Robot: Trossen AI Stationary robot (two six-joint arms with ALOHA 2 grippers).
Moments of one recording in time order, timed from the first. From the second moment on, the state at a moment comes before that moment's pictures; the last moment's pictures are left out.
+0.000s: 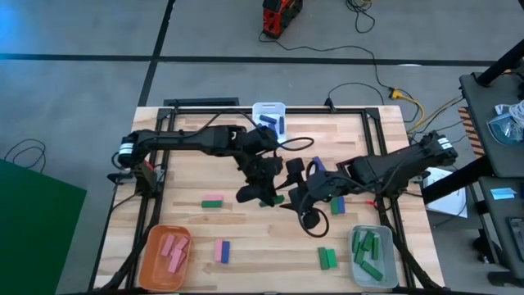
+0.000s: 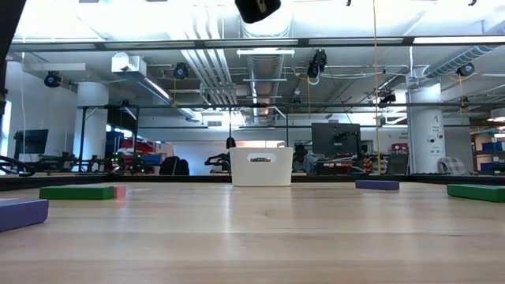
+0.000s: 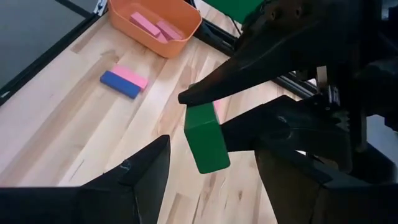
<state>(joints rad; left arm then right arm) 0.03 1.80 1.77 -0.75 0.75 -0.12 0.33 1.51 1.46 -0.57 0.21 -0.30</state>
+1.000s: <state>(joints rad) 0.03 1.80 1.76 -0.74 0.72 -0.14 0.33 1.52 1.47 -0.57 0.21 -0.37</state>
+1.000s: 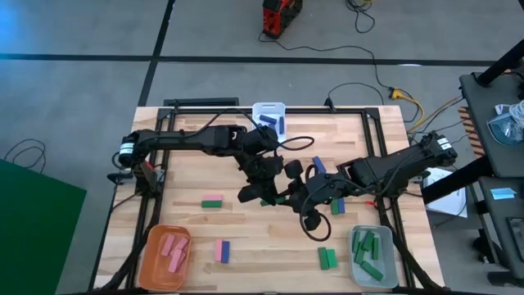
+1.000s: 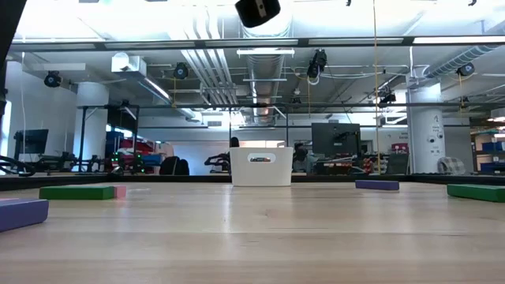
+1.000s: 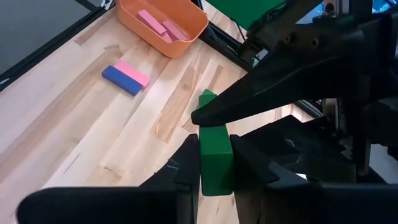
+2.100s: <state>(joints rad) 0.03 1.76 1.76 -1.10 0.11 -0.17 0.77 1.46 1.37 -1.45 -0.22 0.70</state>
